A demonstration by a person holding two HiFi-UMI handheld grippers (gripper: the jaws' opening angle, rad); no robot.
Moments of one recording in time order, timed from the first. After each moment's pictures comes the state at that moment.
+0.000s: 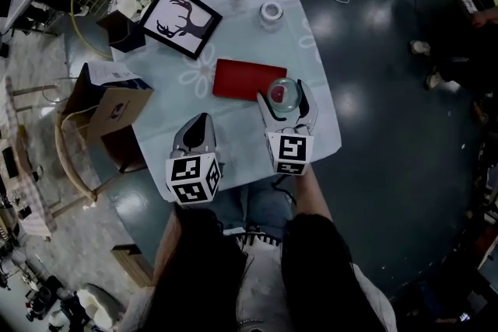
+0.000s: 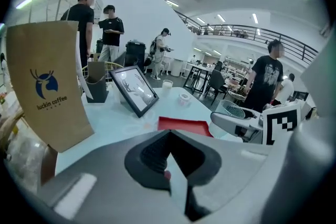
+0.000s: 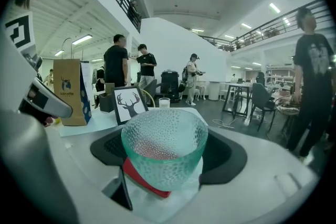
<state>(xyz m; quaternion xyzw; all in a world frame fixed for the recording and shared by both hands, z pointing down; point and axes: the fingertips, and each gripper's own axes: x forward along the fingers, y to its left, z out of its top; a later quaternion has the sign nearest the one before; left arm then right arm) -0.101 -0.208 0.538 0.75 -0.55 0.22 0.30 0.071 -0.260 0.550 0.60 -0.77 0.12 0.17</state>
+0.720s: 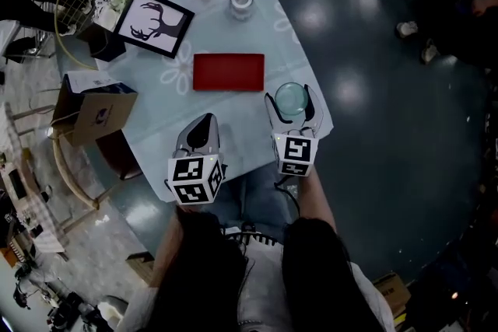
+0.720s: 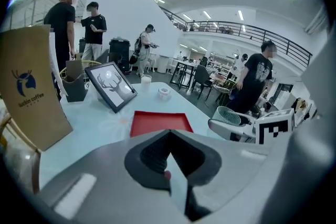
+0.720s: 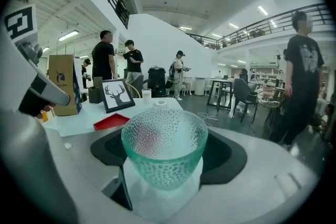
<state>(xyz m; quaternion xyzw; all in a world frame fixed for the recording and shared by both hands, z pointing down) -0.038 -0.183 0.537 0.79 -0.48 0.24 0.29 0.147 -0.205 0.572 0.65 -0.72 0.14 0.18</state>
